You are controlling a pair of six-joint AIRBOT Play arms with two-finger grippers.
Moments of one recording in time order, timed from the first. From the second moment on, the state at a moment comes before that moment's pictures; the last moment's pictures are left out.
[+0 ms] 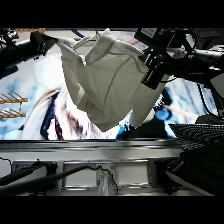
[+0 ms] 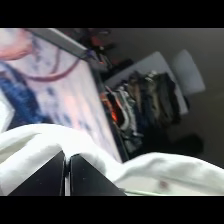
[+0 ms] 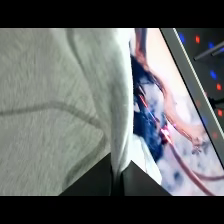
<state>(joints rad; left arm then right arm) 0.10 -1.29 1.38 0.32 -0.90 -1.14 0.56 -1.03 1.61 -1.59 1.19 0.85</state>
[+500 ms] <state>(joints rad) 0.13 -1.22 1.50 0.21 -1.02 -1.14 0.56 -1.05 1.61 -1.73 1.20 0.93</state>
